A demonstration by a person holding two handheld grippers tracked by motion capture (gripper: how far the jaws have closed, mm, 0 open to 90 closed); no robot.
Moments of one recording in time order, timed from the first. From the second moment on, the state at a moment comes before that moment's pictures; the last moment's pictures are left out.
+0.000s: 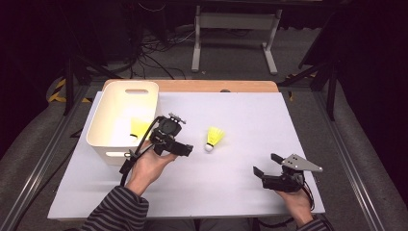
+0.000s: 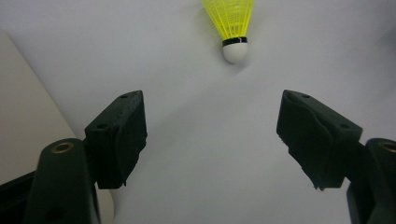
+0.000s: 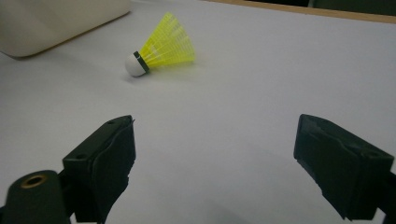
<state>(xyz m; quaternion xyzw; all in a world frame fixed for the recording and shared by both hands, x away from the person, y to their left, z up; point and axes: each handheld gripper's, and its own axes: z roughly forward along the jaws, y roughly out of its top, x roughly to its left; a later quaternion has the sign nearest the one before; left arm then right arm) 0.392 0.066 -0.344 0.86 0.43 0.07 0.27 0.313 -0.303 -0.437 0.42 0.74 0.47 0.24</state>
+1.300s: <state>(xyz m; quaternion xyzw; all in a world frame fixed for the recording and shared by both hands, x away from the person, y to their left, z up) 0.394 0.057 -0.382 0.86 0.44 0.06 0.26 0.327 -0.286 -0.426 0.40 0.75 0.47 0.23</state>
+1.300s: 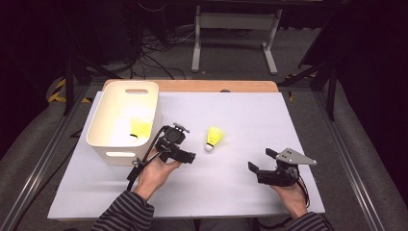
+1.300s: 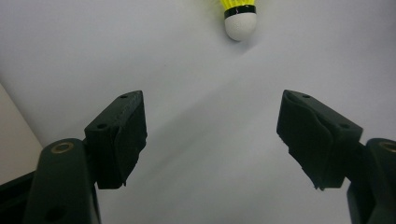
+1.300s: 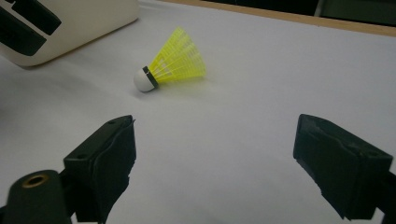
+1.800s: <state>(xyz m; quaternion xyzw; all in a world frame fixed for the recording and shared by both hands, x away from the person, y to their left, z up) 0.397 0.057 -0.388 0.86 0.44 0.06 0.26 0.355 -0.261 -0.419 0.40 0.77 0.46 0.20</state>
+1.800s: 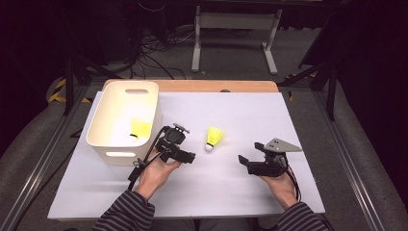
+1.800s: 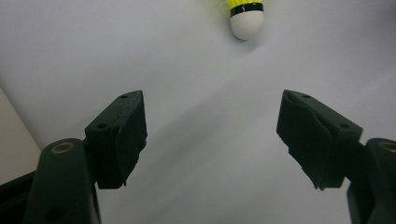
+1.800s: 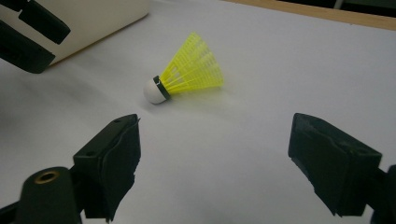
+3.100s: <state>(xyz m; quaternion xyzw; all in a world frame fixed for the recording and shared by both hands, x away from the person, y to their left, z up) 0.406 0.054 -0.396 0.86 0.44 0.06 0.25 0.429 -0.207 -0.391 0.41 0.82 0.37 0.14</state>
